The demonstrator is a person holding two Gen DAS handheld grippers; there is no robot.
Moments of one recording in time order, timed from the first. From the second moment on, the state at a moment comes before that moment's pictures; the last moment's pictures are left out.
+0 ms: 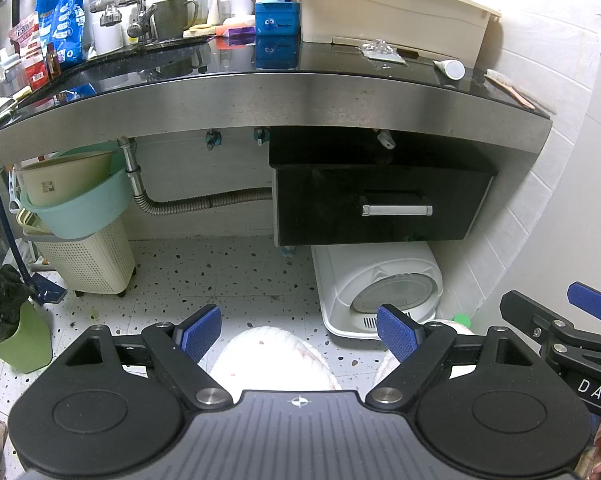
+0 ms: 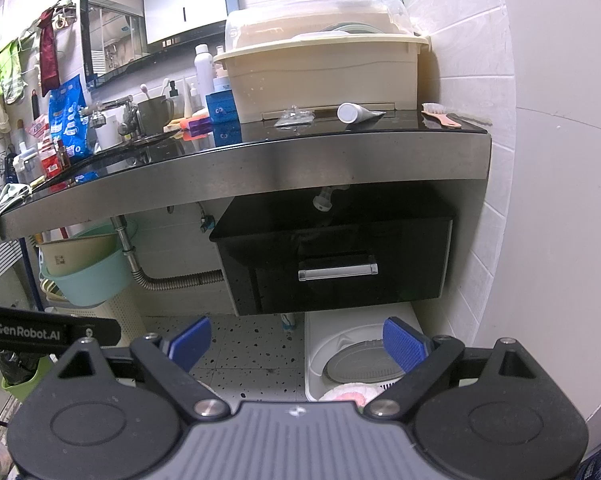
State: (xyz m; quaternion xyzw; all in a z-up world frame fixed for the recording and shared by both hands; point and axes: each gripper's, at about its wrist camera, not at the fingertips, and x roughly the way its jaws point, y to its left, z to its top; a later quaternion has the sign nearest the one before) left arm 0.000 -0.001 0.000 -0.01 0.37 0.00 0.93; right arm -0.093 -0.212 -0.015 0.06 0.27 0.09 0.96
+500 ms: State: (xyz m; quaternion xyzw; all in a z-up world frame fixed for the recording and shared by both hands) left arm 0.002 -0.001 0.001 -0.01 0.37 -0.01 0.93; right arm -0.095 -0.215 -0.014 0.06 0.28 0.09 0.96
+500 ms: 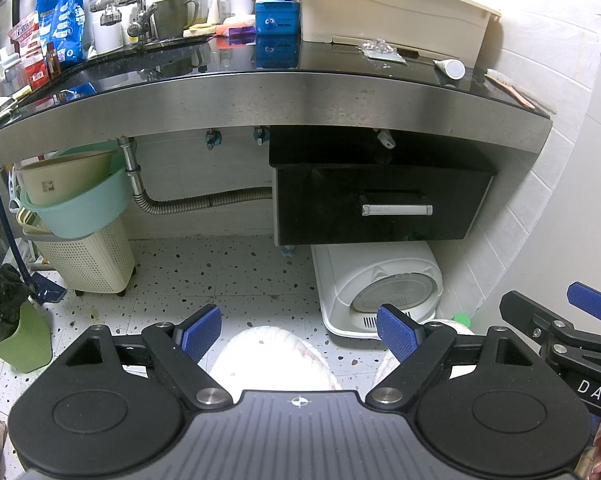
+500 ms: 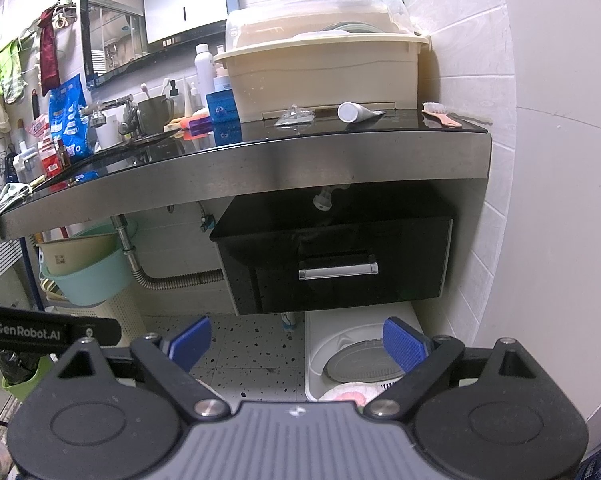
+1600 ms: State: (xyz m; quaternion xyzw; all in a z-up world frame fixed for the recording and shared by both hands) left arm -0.001 0.003 -0.001 -0.01 0.37 -0.01 0.93; right arm -0.092 -0.216 -0.014 0.06 0.28 0.09 0.95
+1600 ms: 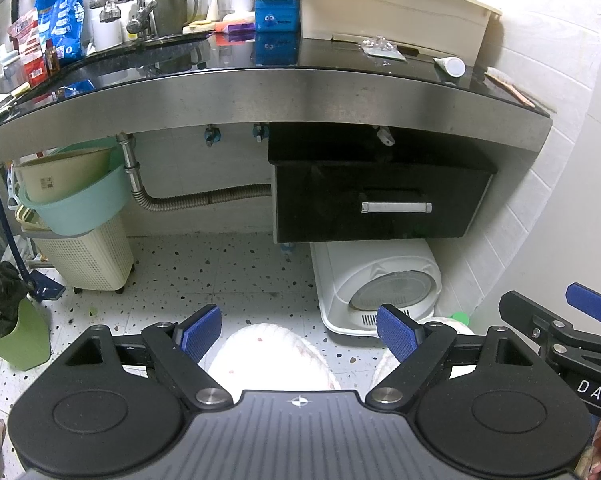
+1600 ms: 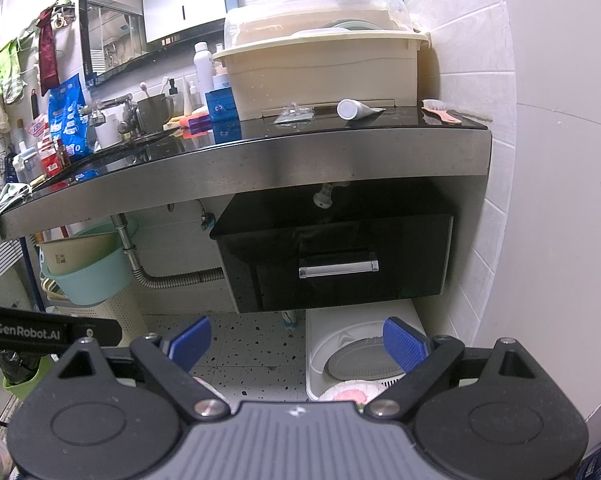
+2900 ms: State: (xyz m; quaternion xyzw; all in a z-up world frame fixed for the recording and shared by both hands) left arm 0.042 -0.015 -0.027 0.00 0.42 -0.03 0.91; right arm -0.059 -0.229 -0.038 0.04 0.30 0.07 0.95
